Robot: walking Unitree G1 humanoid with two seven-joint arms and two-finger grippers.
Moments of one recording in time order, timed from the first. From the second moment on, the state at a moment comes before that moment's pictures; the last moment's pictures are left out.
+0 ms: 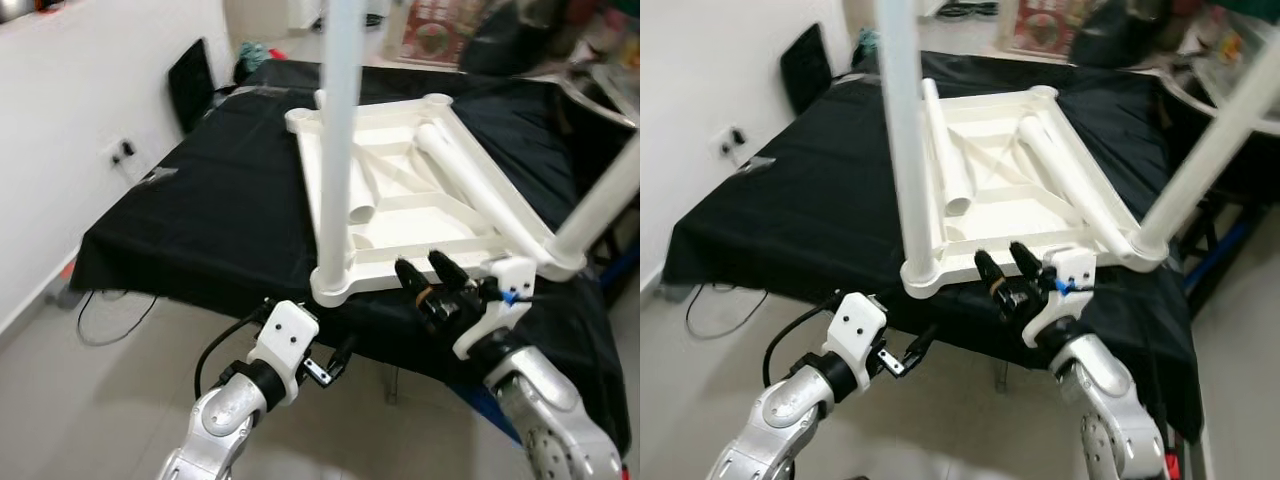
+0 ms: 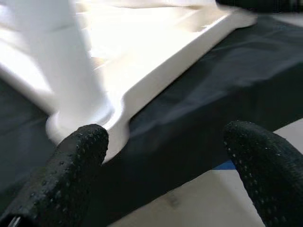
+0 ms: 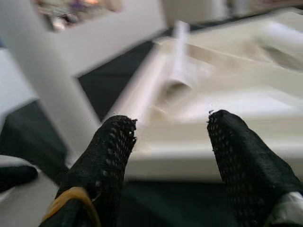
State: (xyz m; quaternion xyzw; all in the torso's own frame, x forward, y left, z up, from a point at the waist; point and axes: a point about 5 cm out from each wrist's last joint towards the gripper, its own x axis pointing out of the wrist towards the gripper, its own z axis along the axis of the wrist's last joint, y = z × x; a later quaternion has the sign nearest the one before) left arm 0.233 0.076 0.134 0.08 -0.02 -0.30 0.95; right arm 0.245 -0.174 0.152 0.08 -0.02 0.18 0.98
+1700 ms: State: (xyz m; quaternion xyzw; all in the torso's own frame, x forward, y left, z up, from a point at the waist) left arm 0.236 0.081 0.134 0.08 -0.02 -0.29 0.95; right arm 0.216 -0.167 0.160 0.11 0.06 0.42 0.90
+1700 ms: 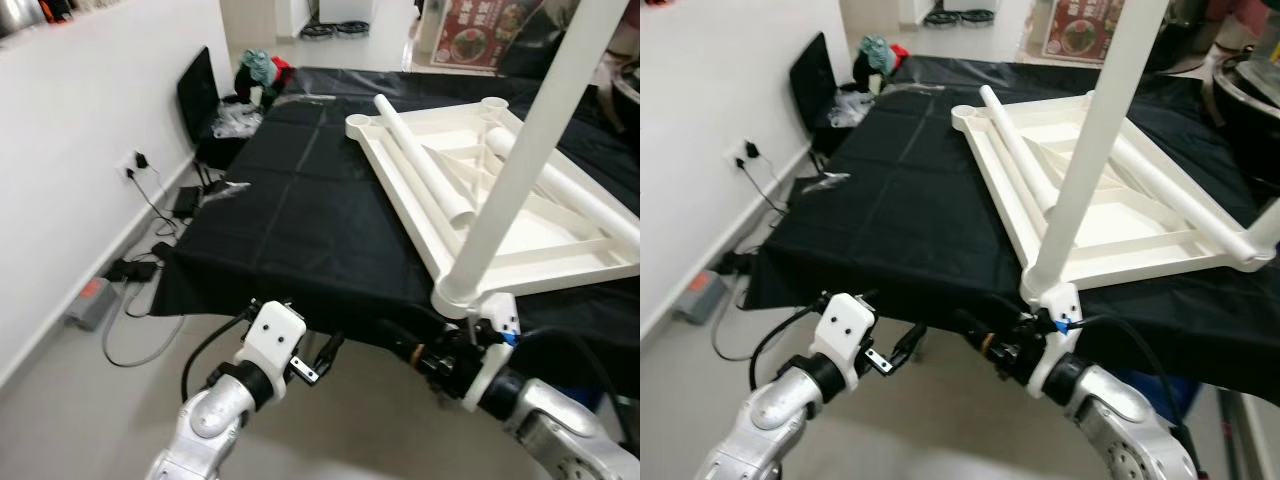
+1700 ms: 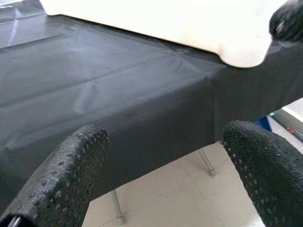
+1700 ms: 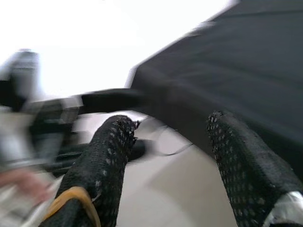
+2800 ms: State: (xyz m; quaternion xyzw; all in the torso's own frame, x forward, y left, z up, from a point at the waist) left arm 0.235 0.076 0.136 0.07 -0.02 -0.29 0.95; right arm 0.332 -0.196 0.231 -0.01 -0.08 -0.04 1.00
